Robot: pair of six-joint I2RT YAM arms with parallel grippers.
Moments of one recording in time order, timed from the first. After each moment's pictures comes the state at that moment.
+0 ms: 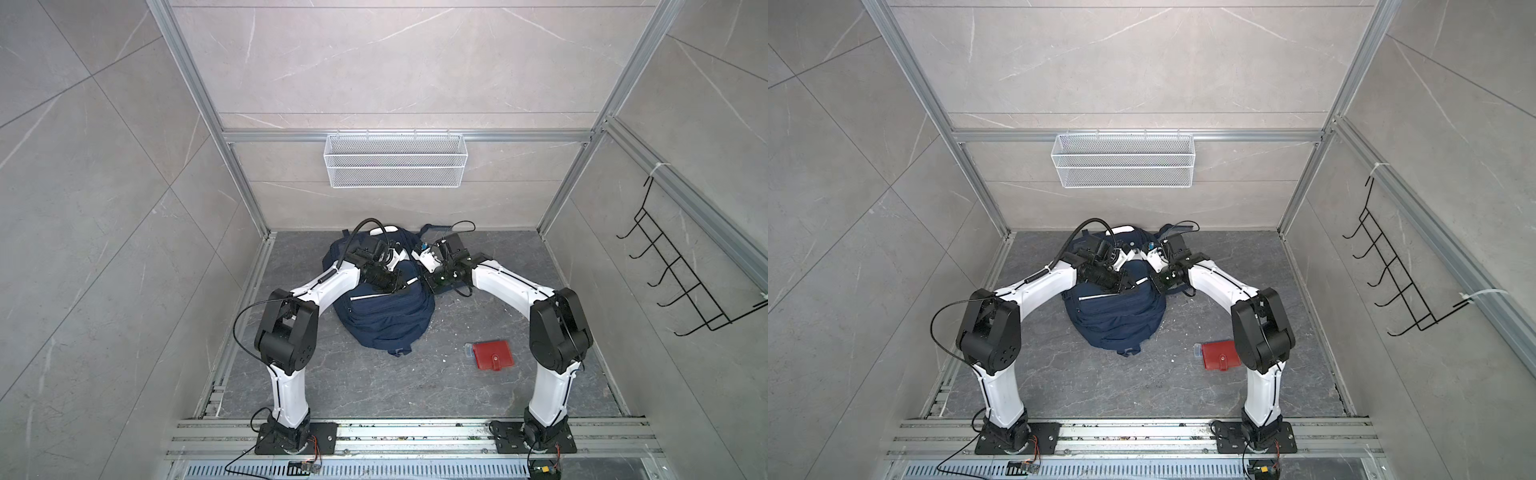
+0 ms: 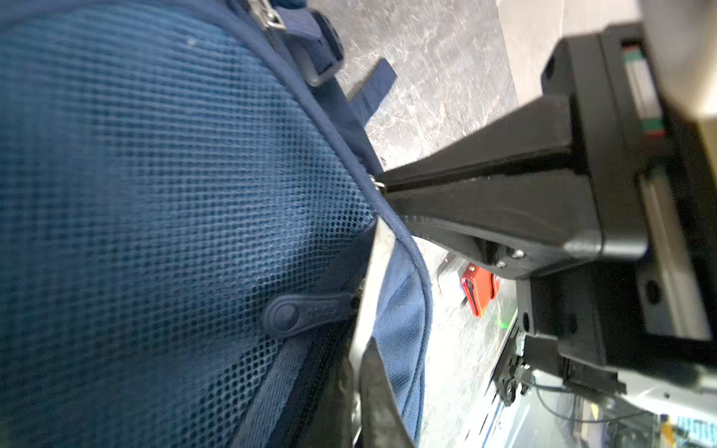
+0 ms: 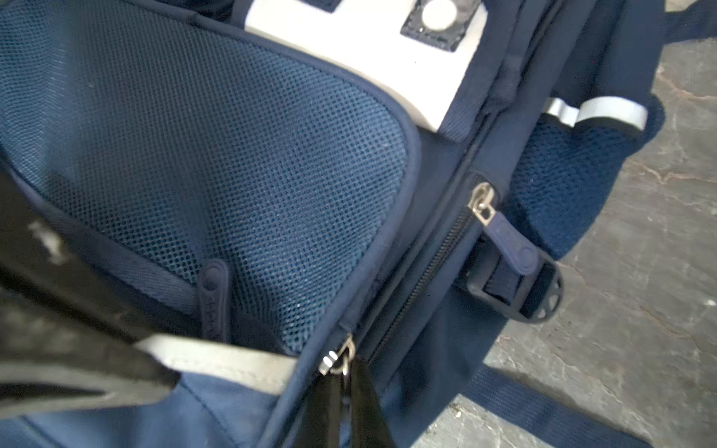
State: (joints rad) left arm -0.49 1.91 1.48 -0.57 0.62 -0.28; right arm 0.47 1.91 1.48 -0.51 -0.29 -0.19
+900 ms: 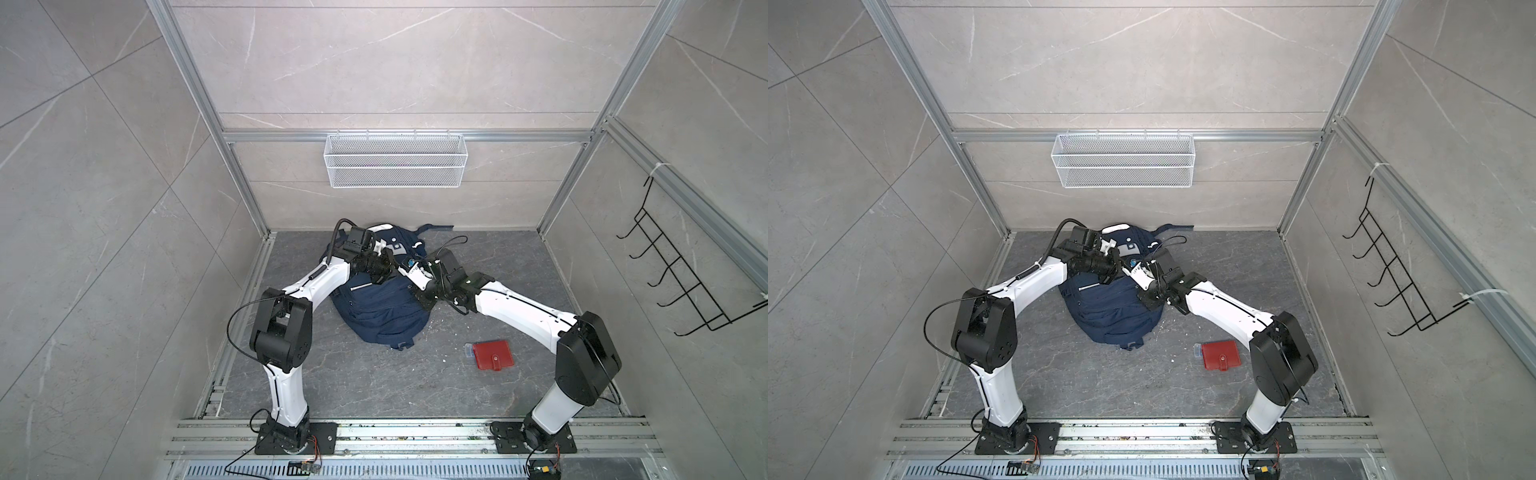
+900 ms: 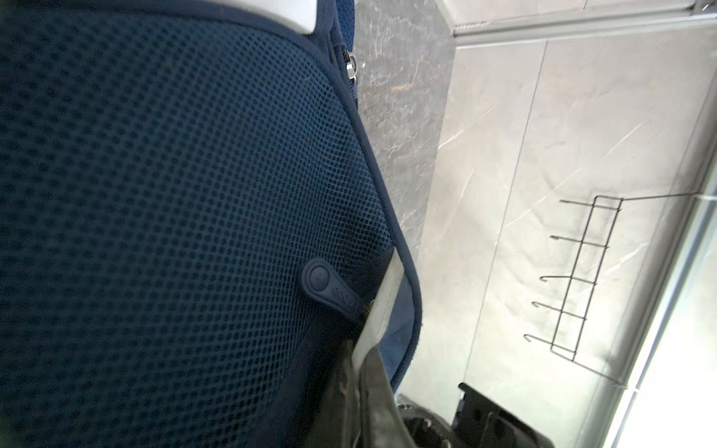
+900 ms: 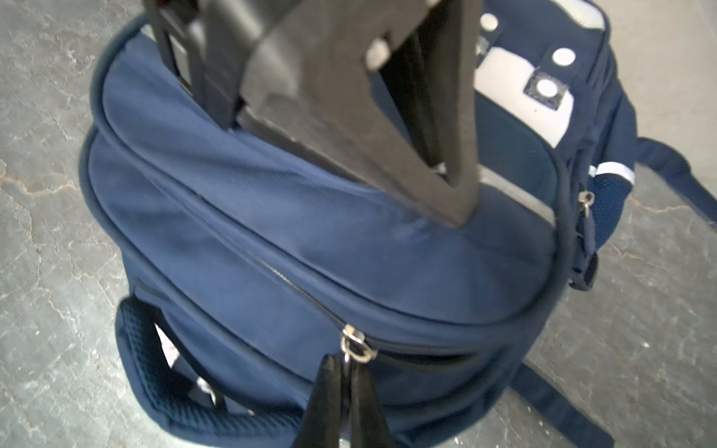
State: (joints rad) left arm -0.40 1.90 1.50 -0.37 0.71 -0.94; right arm 0.65 1.69 1.29 -0.41 -0.14 -0.26
